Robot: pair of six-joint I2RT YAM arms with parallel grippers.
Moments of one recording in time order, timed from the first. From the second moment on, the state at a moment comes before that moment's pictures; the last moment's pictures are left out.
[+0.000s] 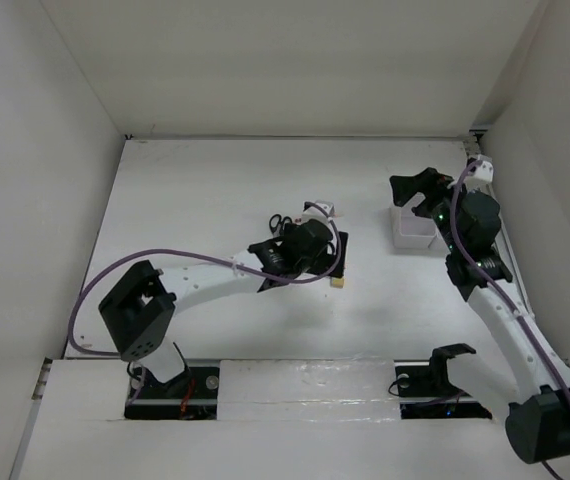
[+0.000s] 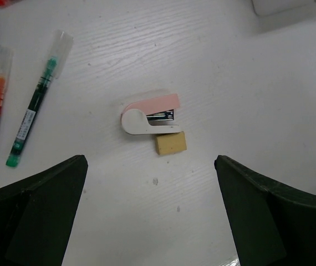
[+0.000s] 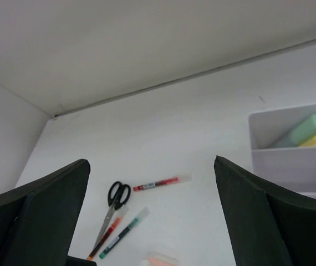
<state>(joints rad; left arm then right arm) -1.00 1.56 1.06 -0.21 -0.29 -0.59 0.17 0.95 0.77 0.18 -0.05 0.51</state>
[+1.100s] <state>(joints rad) -1.11 2.04 1.43 -0.49 -0.37 -0.85 0.17 0.65 0.75 -0.15 0.02 0.55</state>
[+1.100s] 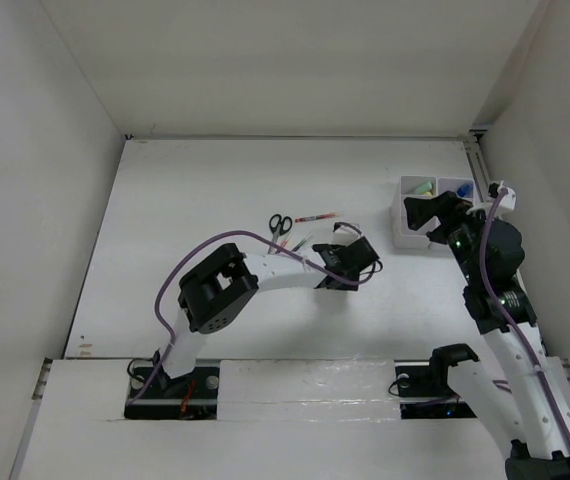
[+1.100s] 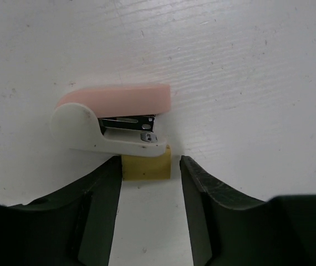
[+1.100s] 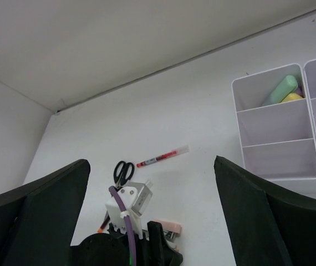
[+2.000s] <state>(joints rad) -1.17 1.84 1.24 -0.30 -0.20 -0.66 0.02 0.71 0.72 -0.15 -0.20 0.59</state>
